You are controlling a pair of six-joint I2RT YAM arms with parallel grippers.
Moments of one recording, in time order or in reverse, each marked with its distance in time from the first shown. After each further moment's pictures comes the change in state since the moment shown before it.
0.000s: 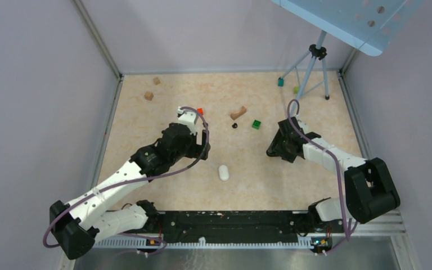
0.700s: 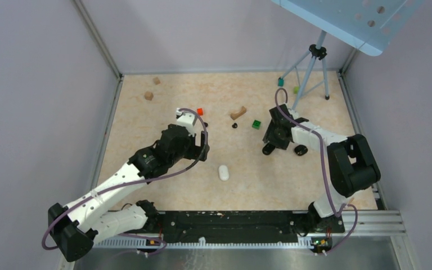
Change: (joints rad) left arm 0.000 -0.031 -0.021 0.000 0.004 0.000; right arm 0.000 0.239 0.211 0.026 0.019 -0.077
